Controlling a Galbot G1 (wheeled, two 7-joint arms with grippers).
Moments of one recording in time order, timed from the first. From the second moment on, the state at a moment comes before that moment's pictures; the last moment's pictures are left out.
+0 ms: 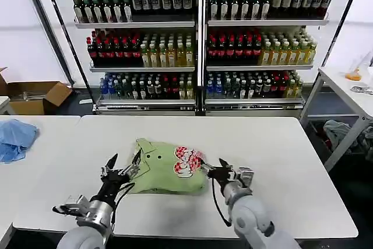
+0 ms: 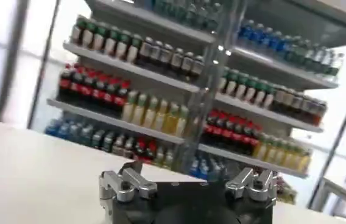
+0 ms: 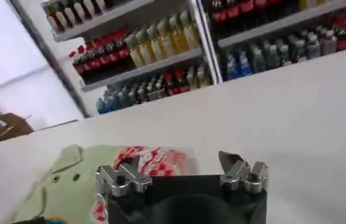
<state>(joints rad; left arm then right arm) 1.44 -1.25 -0.52 -2.14 -0.63 0.23 -0.13 -0.99 1.23 0.04 1.88 0.87 -0.46 0.47</state>
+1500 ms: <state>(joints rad) 1.51 -1.26 -0.57 -2.15 -0.61 0.21 -0.13 -0.85 1.24 -0.01 1.66 0.76 -0.48 0.51</state>
